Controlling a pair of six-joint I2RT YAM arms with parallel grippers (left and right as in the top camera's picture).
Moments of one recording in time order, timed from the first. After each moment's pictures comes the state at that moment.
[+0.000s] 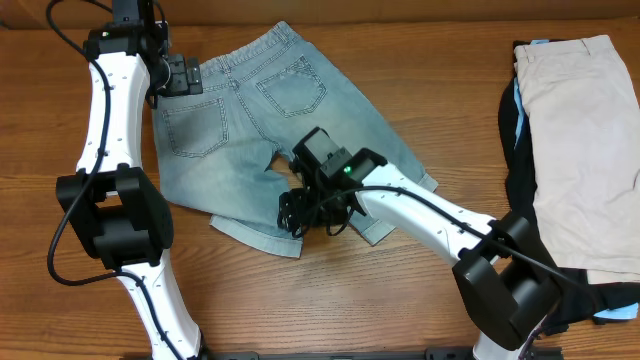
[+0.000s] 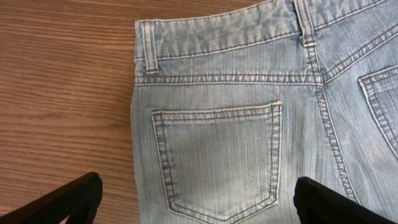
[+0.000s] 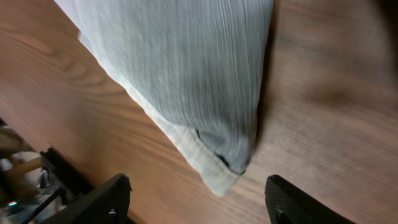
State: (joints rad) left arm 0.11 2.21 2.10 -1.07 -0.05 -0.05; right arm 0.75 1.89 1.32 -0.70 -0.46 0.55
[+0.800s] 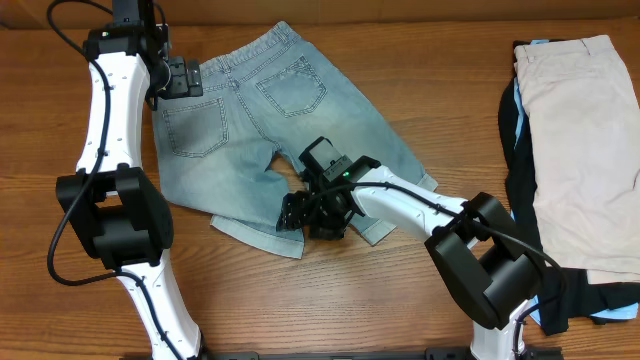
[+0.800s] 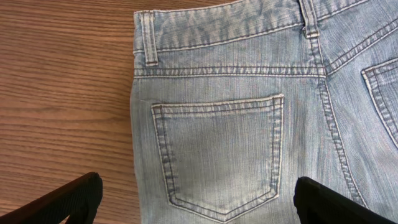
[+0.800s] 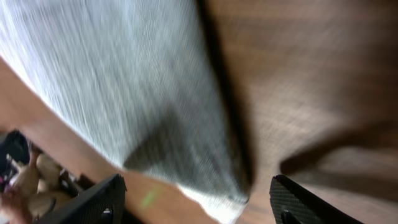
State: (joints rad) left arm 0.11 2.21 2.10 -1.09 -0.05 -0.05; right arm 0.71 2.00 1.27 -0.57 -0.55 0.77
